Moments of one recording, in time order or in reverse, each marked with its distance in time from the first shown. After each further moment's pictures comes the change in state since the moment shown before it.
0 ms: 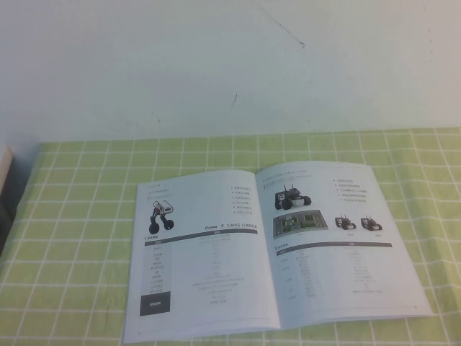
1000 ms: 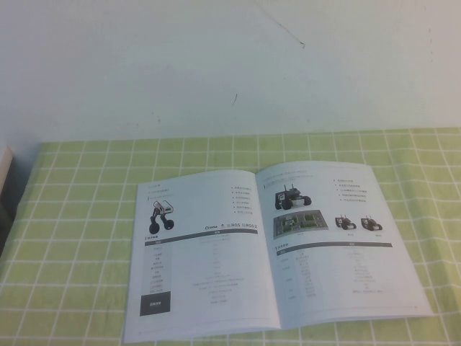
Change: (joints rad) right arm 0.000 0.000 0.000 0.002 0.000 0.000; left arm 0.000 0.000 0.000 0.047 0.002 0.006
